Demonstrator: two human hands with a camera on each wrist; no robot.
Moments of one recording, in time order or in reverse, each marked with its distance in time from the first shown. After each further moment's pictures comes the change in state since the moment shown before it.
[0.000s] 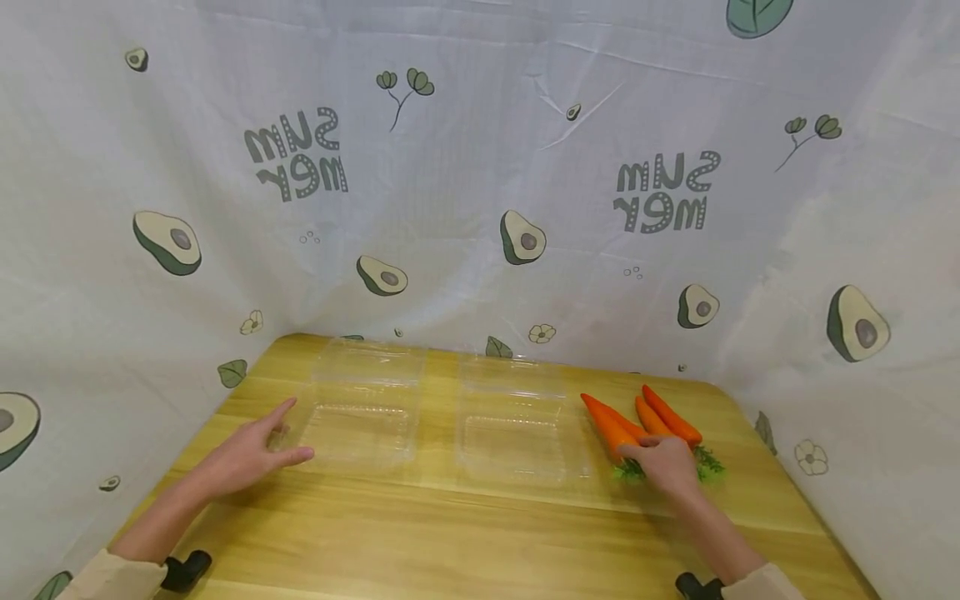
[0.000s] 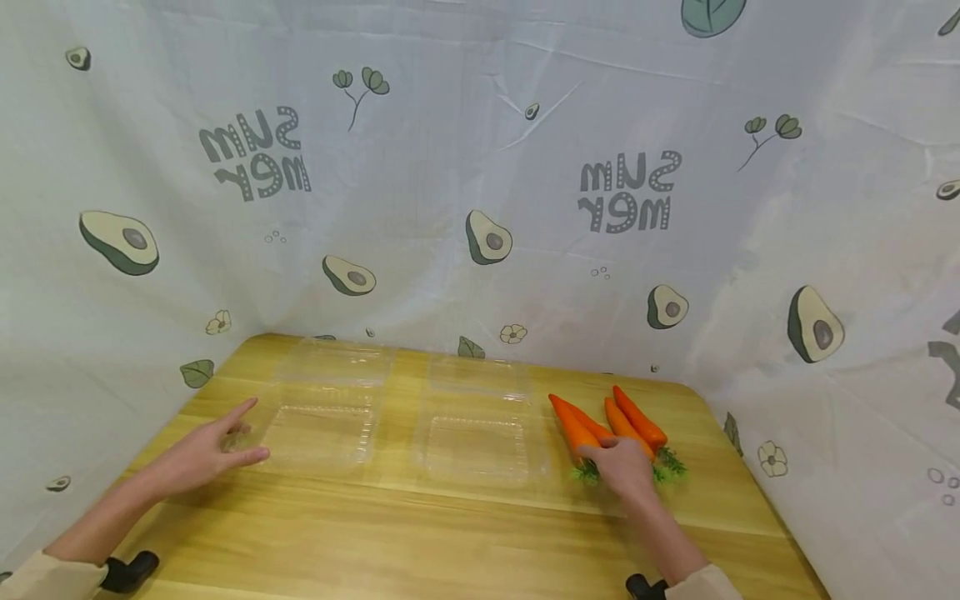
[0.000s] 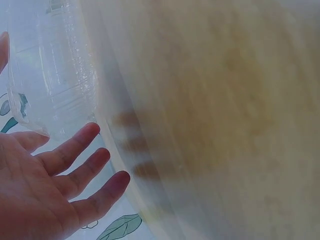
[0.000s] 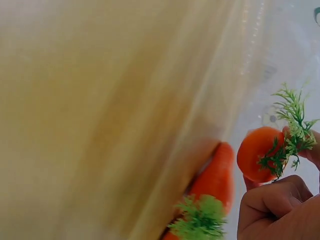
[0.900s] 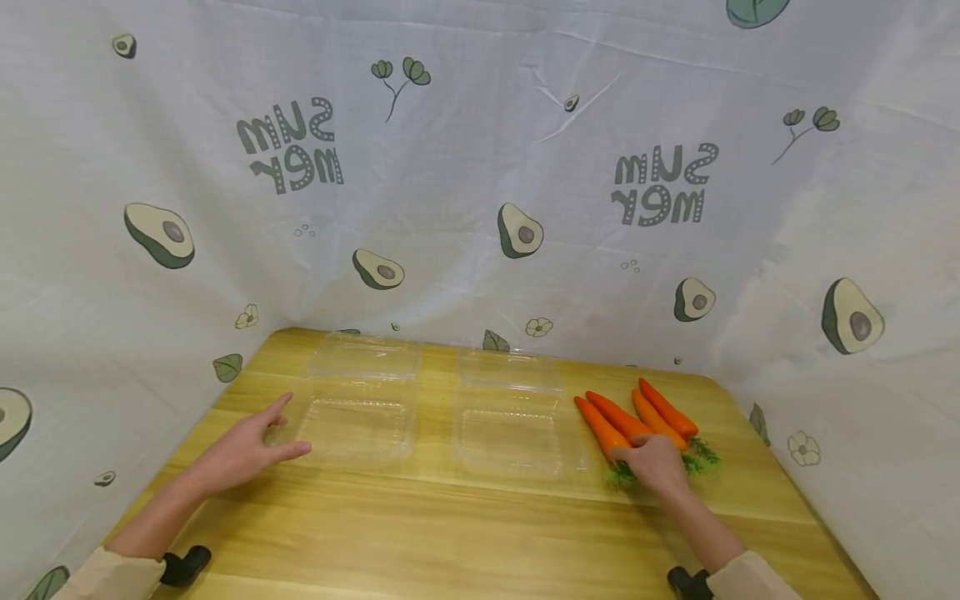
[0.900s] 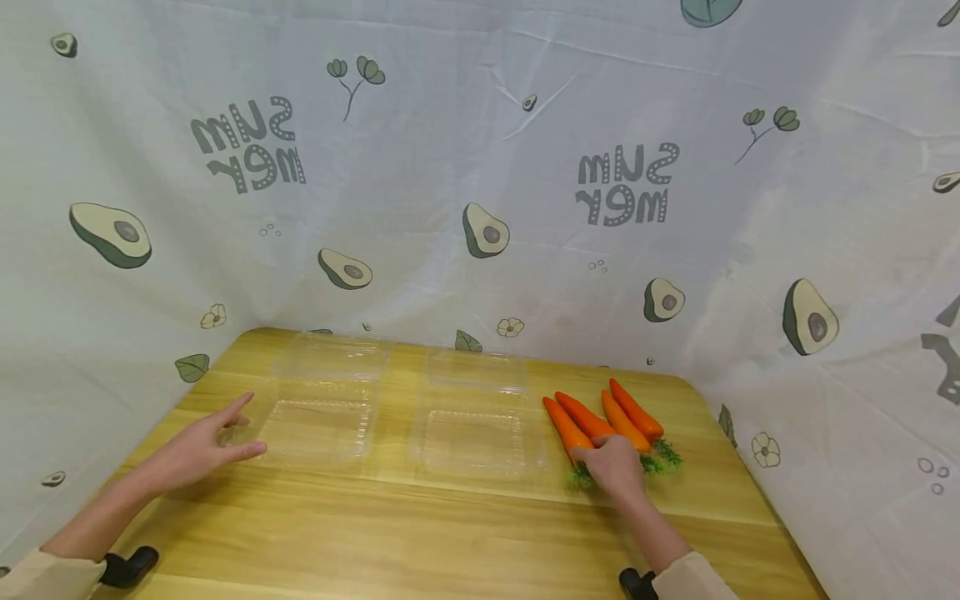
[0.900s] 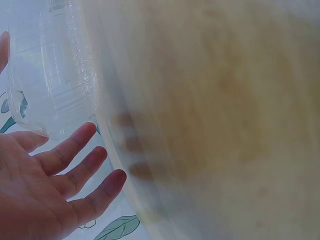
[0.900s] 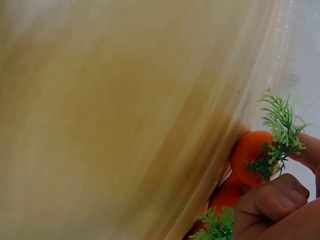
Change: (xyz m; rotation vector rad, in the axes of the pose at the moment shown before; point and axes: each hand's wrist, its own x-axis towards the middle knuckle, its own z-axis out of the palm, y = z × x) left_hand -0.001 0.001 0.001 -0.007 0.011 0.002; right_hand 0.002 0.007 0.017 0.042 -0.001 -0.004
